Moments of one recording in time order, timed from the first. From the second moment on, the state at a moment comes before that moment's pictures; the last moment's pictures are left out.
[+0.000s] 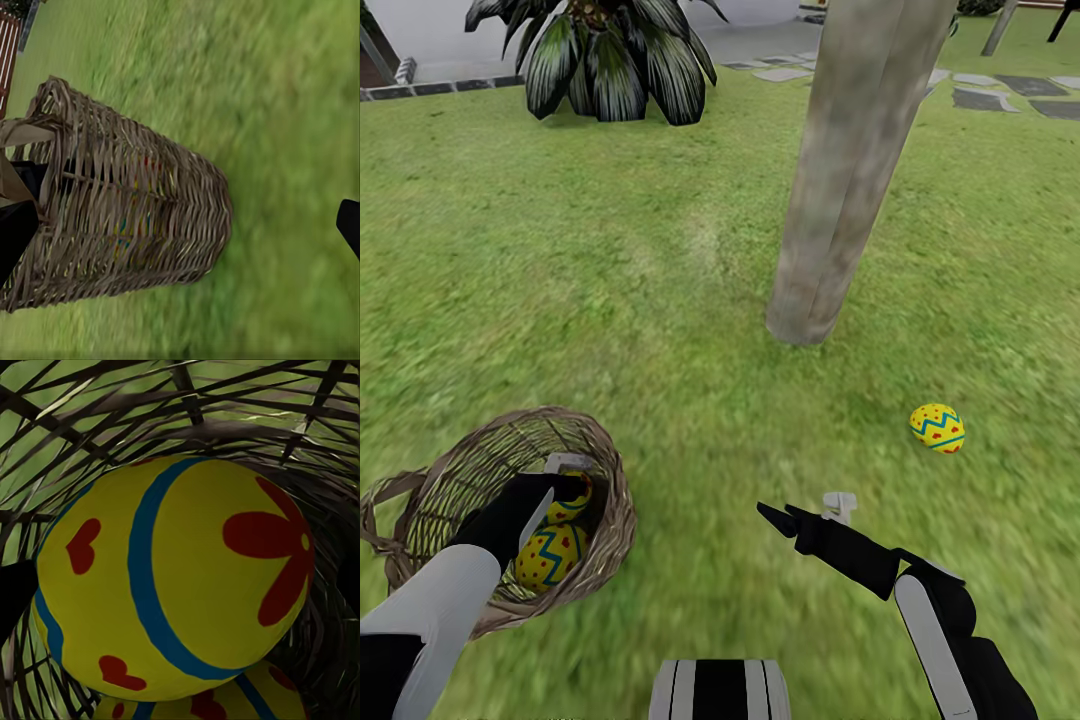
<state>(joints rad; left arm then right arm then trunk) -0.87 0.18 -0.07 -0.56 -0.02 0.50 0.02 -0.24 -0.02 -0.02 -1.59 -0.52 0.72 0.53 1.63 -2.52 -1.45</state>
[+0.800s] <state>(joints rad) -0.87 0.18 -0.07 -0.56 -0.03 0.50 0.02 -0.24 -0.02 -0.01 -1.59 -0.52 0.72 0.53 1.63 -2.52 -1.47</state>
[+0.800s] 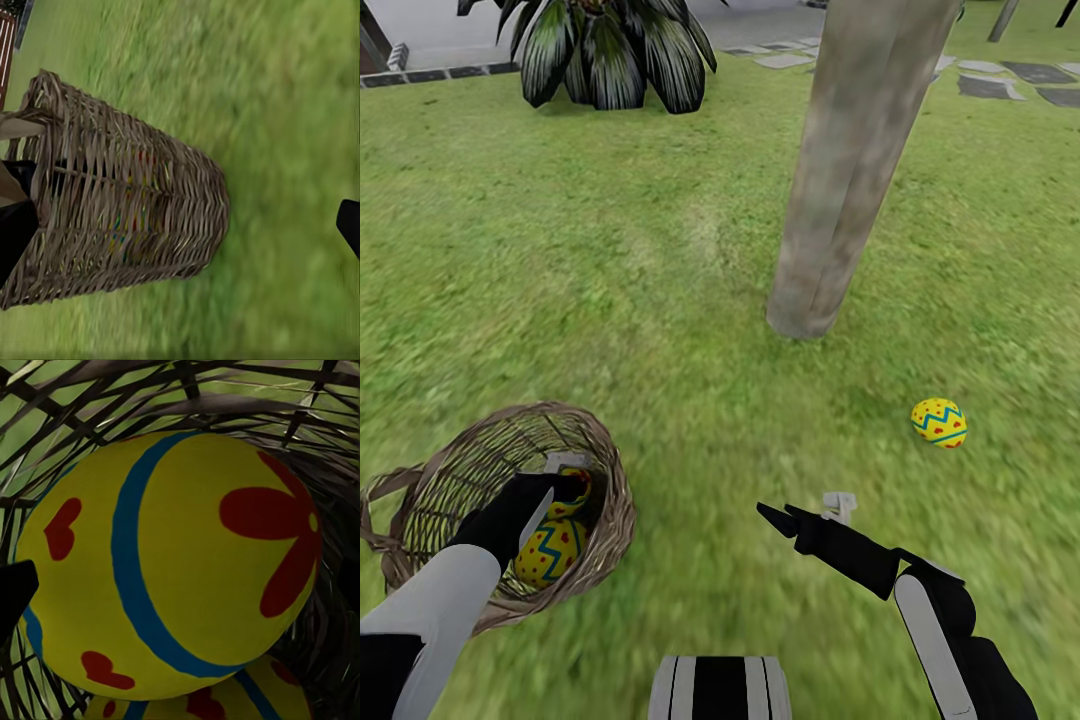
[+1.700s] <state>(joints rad) -0.87 0.18 -0.07 -0.57 -0.05 0.50 0.02 -0.24 -0.02 -0.01 -1.59 -0.52 0.72 0.54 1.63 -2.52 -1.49</state>
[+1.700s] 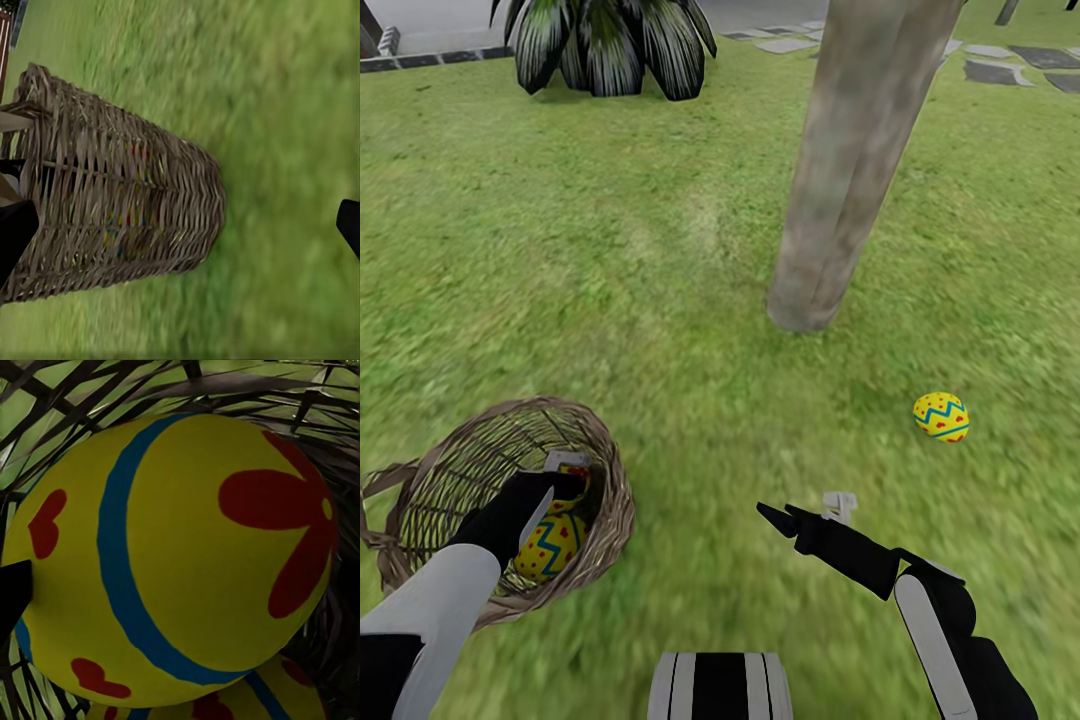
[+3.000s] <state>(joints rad) -0.87 0.18 -0.07 -0.59 -0.05 0.51 0.02 -0.24 -0.02 -0.01 -1.59 -0.52 0.72 0.54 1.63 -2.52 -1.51</state>
